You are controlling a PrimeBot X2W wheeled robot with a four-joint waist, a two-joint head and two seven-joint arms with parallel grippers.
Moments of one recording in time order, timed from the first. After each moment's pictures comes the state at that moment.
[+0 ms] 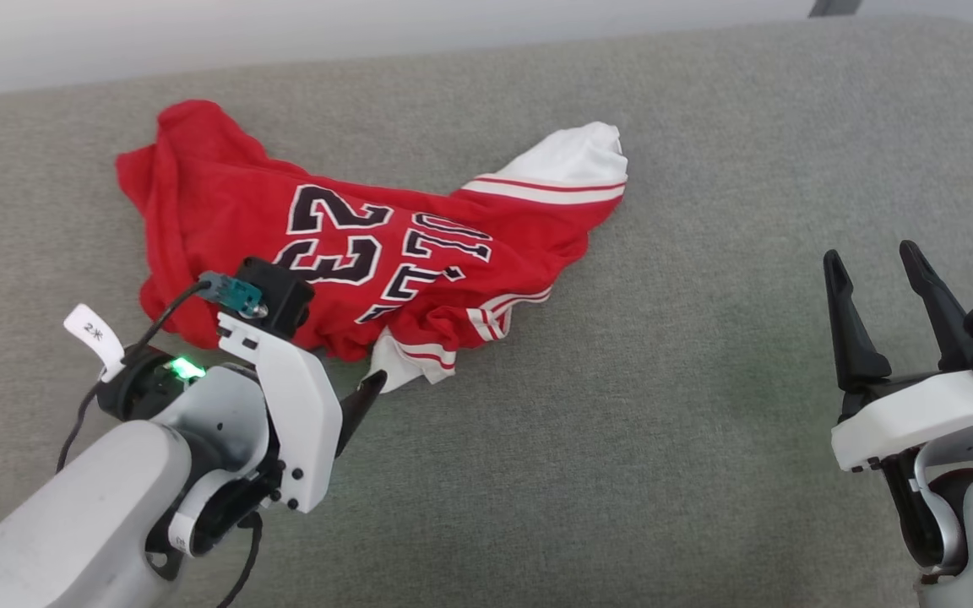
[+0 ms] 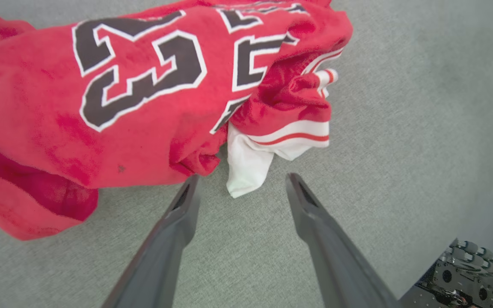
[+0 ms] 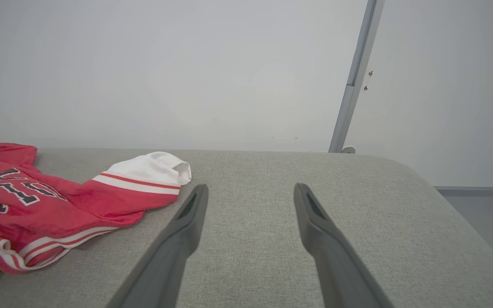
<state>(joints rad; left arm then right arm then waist) -0.55 0.67 -0.74 -0.07 -0.84 0.15 0.62 -0.20 -0.15 -0.07 0.00 0.19 0.13 0.03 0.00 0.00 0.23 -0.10</state>
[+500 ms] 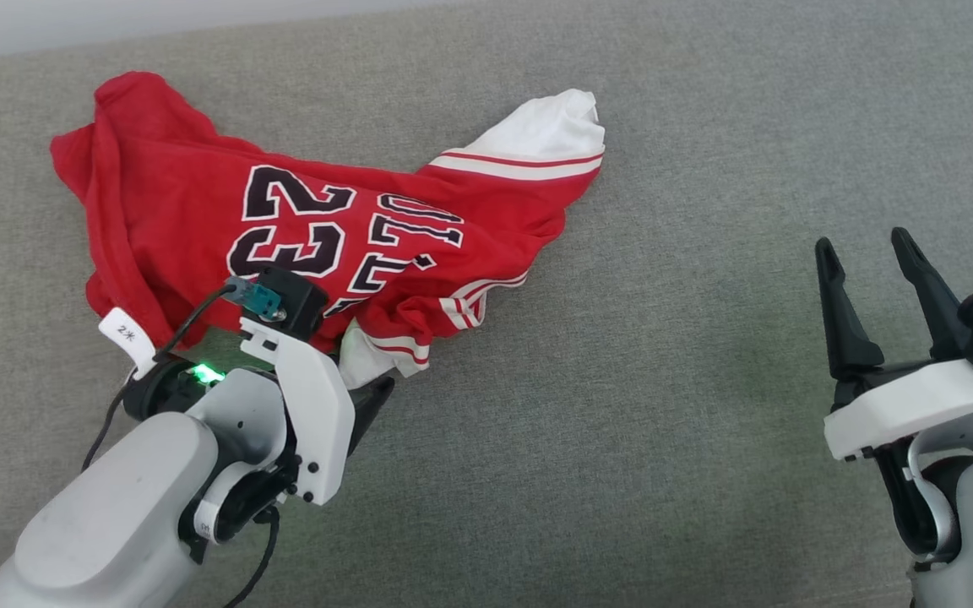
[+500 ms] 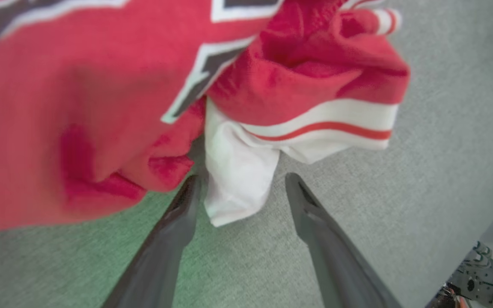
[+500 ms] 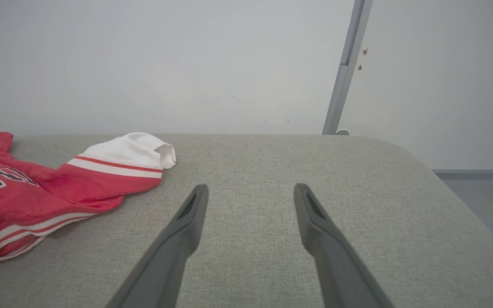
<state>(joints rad) -0.57 0.60 -0.77 0.09 -0.85 0.11 0.57 -0.22 -0.14 -0.06 0.01 0.20 0.13 0.02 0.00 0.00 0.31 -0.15</state>
